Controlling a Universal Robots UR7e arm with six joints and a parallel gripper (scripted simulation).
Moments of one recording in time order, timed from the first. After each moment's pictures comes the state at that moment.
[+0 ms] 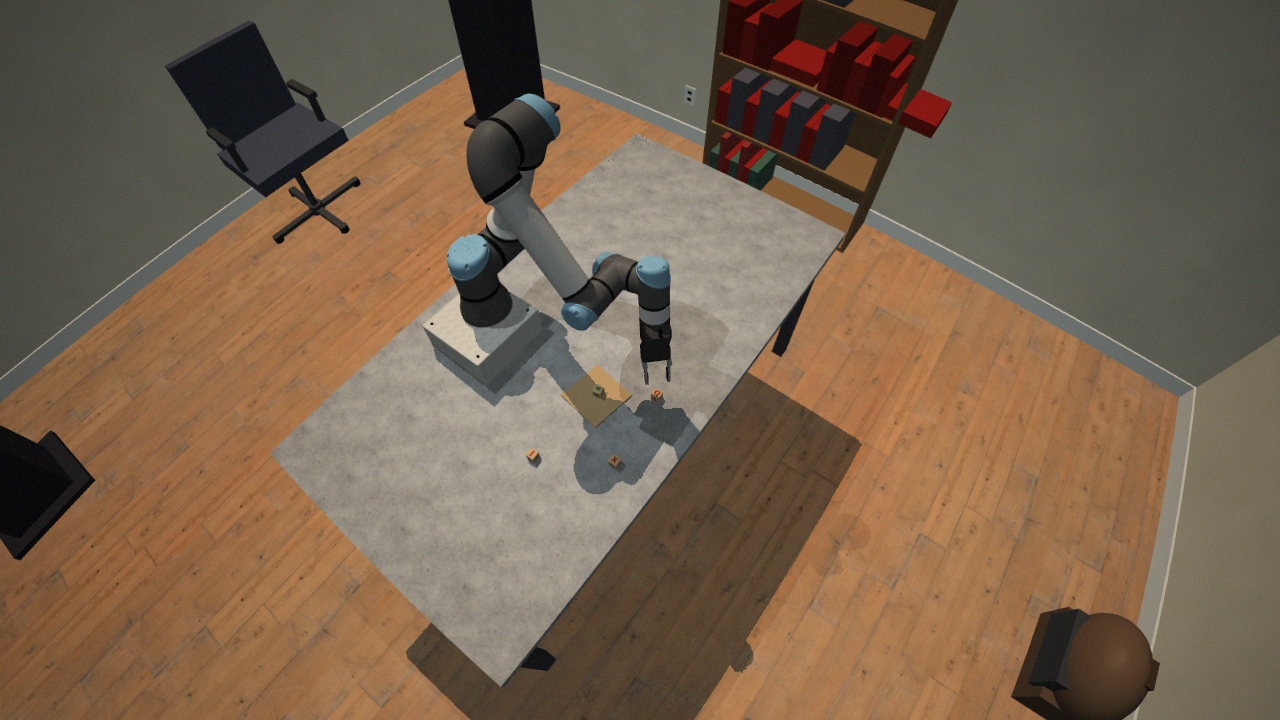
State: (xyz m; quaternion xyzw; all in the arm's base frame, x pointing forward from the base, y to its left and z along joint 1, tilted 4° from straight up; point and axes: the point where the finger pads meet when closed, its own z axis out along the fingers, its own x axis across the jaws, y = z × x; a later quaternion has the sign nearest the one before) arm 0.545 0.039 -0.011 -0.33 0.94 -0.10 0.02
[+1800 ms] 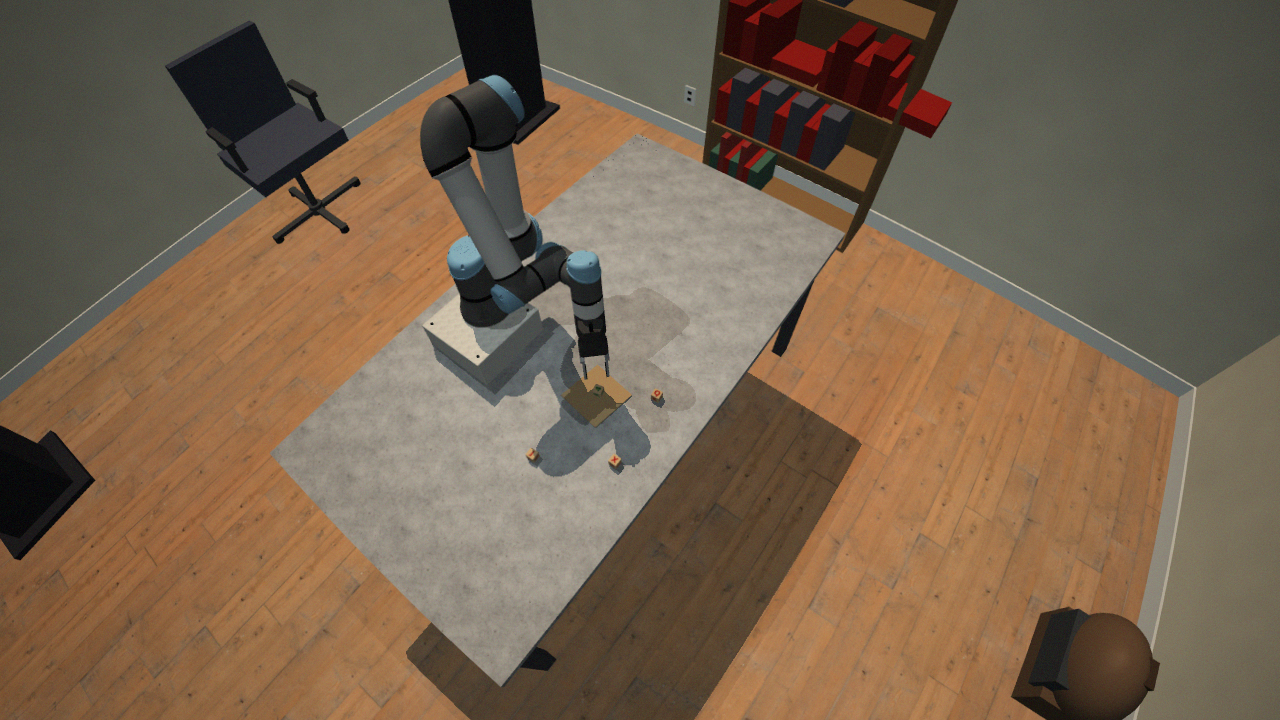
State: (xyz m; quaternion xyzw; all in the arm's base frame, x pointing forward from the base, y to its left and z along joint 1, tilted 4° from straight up) arm 0.402 -0.031 0.000 -0.33 0.94 -0.10 0.02
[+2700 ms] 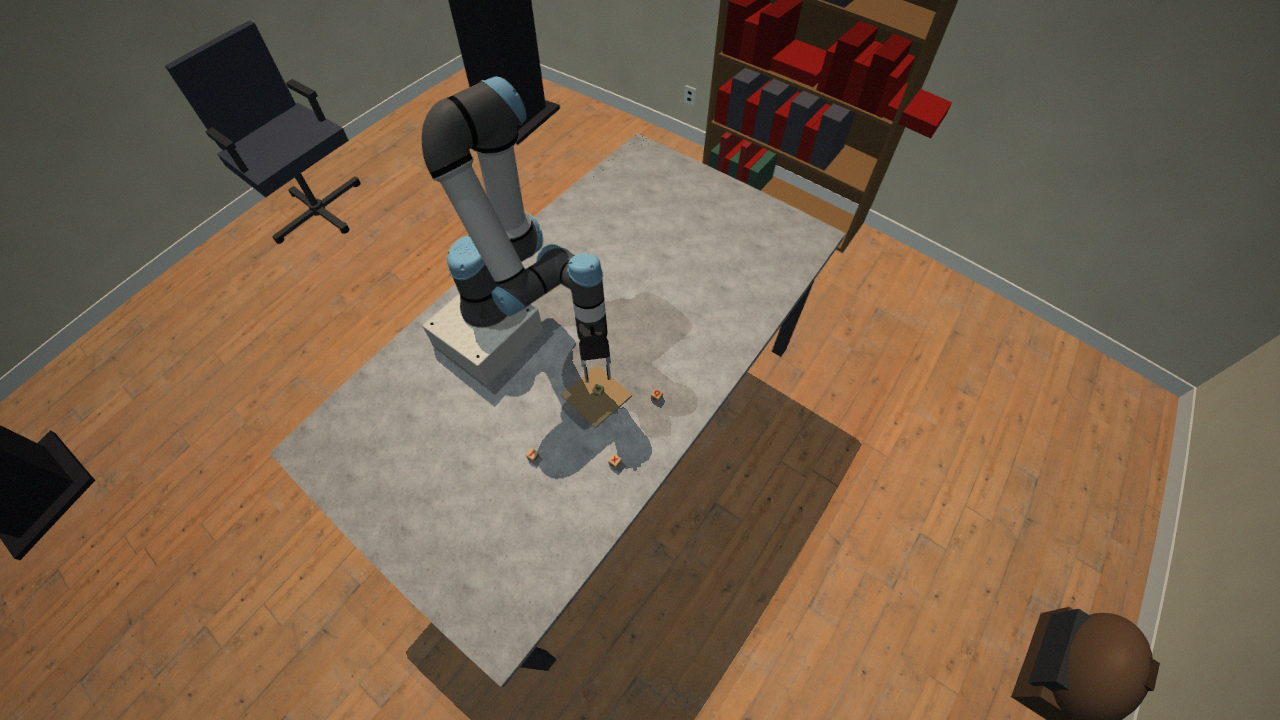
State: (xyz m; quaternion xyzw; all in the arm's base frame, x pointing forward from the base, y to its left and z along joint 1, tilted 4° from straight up) arm 0.409 -0.037 -0.001 -0.33 0.94 -0.10 0.02
